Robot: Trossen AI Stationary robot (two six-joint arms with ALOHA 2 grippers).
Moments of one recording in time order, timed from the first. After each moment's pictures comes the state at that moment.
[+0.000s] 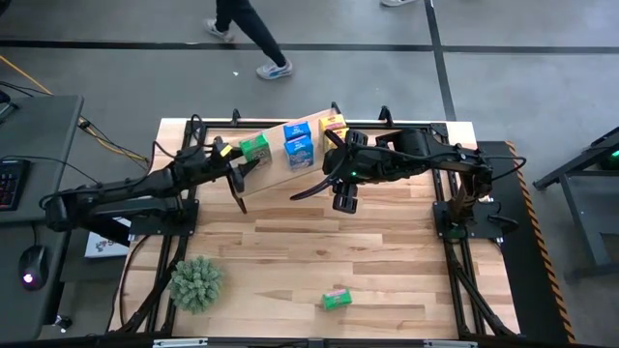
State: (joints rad) left arm 0.44 0.69 0.27 0.22 -0.08 -0.09; right arm 0.12 1.85 2.34 -1.43 0.33 0.12
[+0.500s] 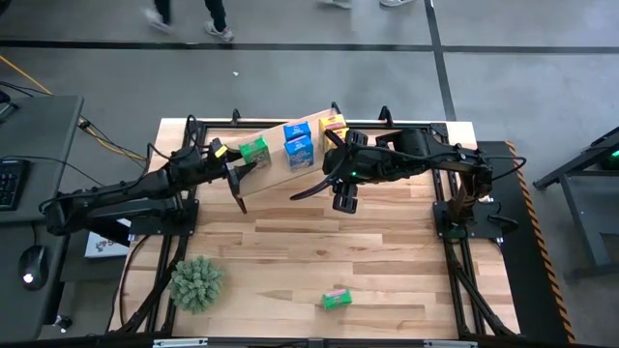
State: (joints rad) left arm 0.44 0.60 0.27 0.16 -0.03 -0.13; right arm 0.12 1.85 2.34 -1.43 0.33 0.13
